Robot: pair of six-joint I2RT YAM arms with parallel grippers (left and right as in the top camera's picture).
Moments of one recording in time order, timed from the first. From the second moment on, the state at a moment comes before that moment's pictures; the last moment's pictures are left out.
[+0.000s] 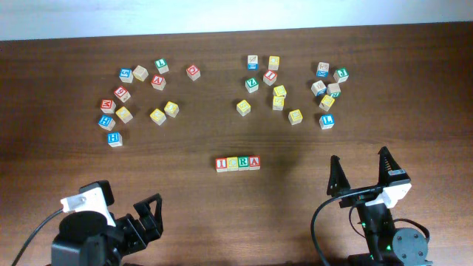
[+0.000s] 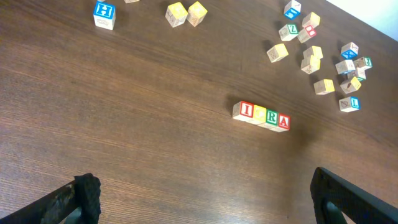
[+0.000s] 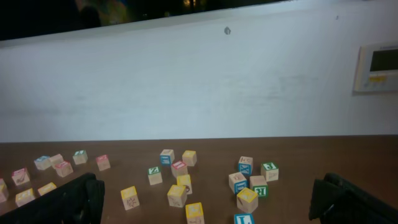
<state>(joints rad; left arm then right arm) -0.25 0.56 1.09 -1.33 -0.06 -0.59 0.06 0.02 0.21 -0.09 -0.08 0.12</state>
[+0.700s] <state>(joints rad) -0.25 0.56 1.09 -1.33 -0.06 -0.59 0.06 0.01 0.02 0.19 -0.09 0.10</state>
